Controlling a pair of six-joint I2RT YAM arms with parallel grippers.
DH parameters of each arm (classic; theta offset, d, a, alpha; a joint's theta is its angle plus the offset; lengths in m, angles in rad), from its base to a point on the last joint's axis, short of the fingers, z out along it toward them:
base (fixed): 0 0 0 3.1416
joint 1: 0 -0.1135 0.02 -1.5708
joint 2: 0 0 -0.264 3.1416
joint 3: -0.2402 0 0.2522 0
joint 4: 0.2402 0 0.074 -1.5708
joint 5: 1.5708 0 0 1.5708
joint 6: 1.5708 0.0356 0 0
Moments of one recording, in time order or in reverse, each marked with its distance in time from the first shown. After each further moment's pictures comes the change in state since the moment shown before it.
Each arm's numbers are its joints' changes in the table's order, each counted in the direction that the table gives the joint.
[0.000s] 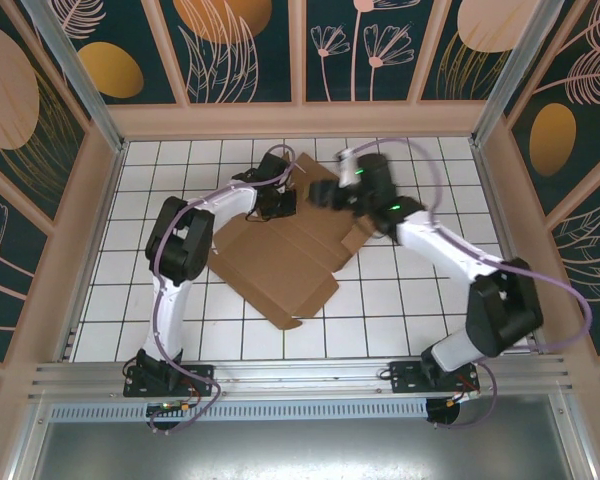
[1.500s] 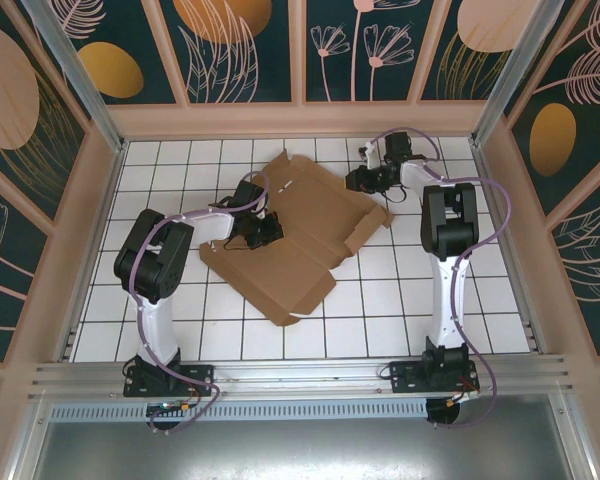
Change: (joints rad) left arm -0.047 0.223 0.473 -0.248 0.177 -0.213; right arm 0.333 -0.858 -0.674 0.389 -0.409 -0.406
